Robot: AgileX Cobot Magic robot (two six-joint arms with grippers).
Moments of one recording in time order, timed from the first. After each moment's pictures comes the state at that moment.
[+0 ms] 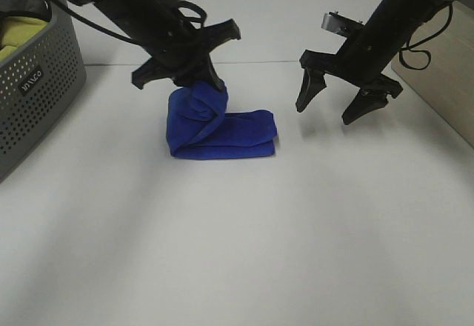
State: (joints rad) left arm -0.42 2.22 -1.77 -0.52 0.72 -0.22; right arm 0.14 2.26 -1.76 0.40 1.02 -0.12
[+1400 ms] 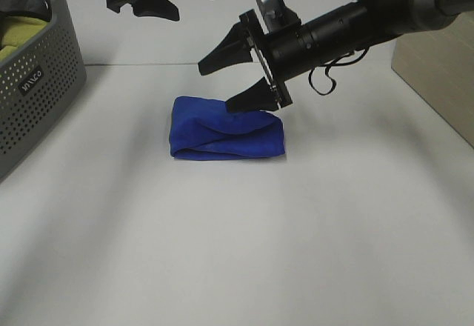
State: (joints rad) left arm -0.30 2.20 -1.99 -0.59 0.74 -0.06; right arm 0.25 2.32 -1.70 1.22 1.16 -0.65
